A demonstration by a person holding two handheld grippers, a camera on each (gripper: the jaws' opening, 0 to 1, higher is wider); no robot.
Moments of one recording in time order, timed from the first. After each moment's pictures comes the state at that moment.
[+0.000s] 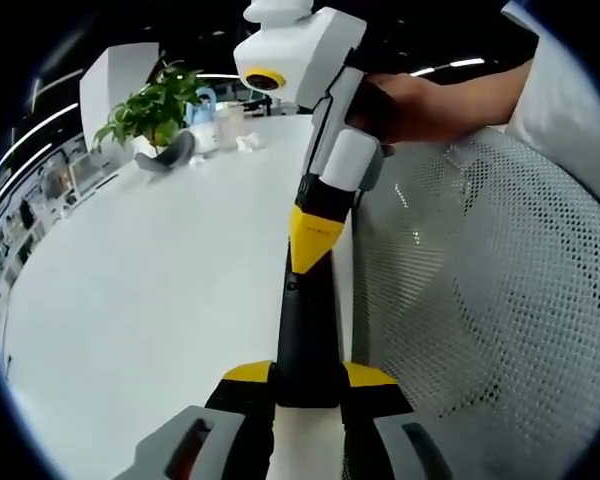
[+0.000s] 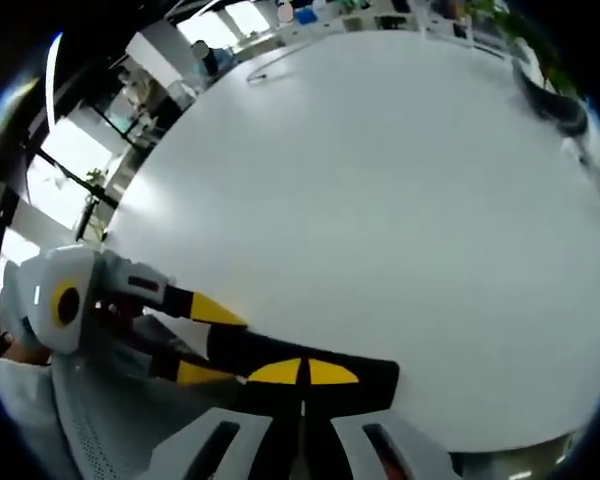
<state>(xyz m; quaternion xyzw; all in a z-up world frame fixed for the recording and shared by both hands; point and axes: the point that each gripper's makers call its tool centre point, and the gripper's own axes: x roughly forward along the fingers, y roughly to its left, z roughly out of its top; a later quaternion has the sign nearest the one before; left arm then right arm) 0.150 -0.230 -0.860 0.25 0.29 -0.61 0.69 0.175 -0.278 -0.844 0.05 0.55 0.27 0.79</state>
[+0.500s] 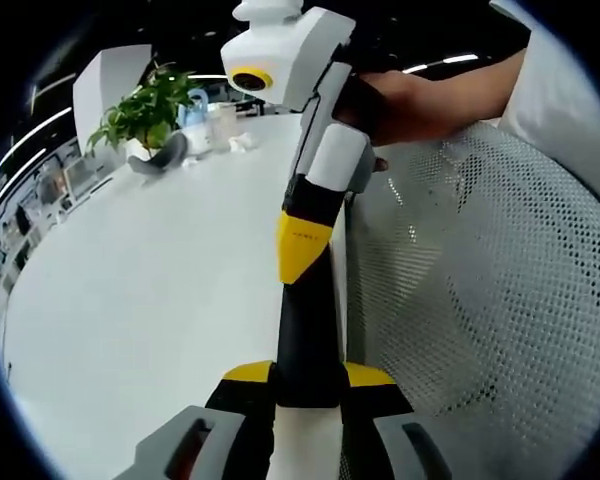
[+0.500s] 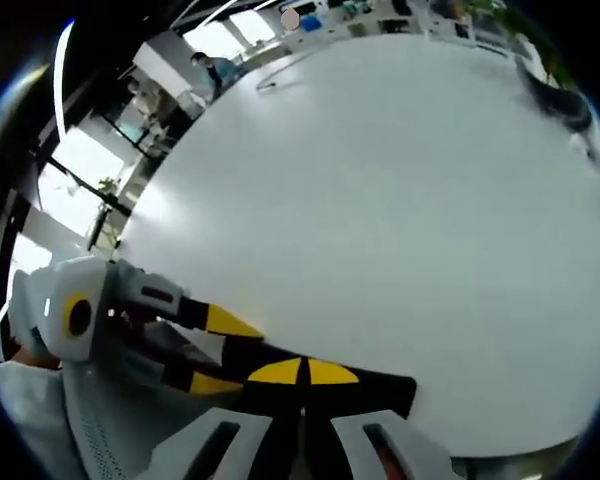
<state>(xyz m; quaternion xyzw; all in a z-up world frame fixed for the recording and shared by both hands) 0.147 -0.232 -0.860 0.25 0.29 -0.61 0.69 0.171 -0.270 -0.850 0.07 0.56 0.28 0.77</state>
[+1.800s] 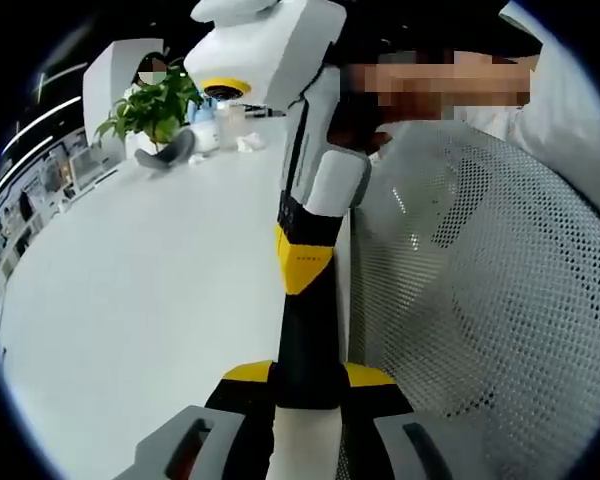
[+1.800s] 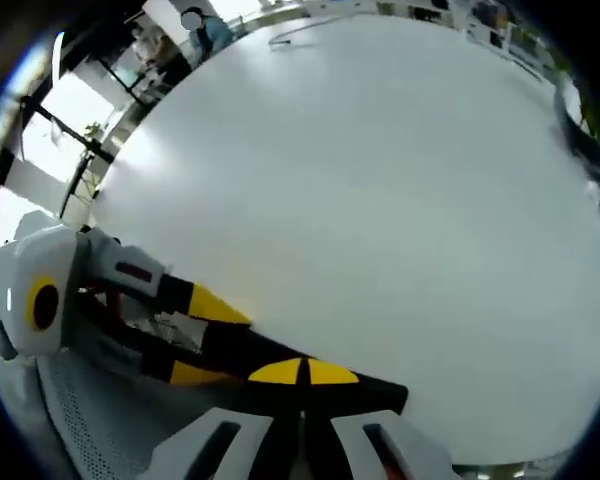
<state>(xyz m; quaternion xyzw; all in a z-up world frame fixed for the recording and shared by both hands) 0.149 -0.232 -0.858 0.23 0.30 -0.61 0.70 0.173 -0.268 -0.856 -0.04 0.64 0.28 0.72</state>
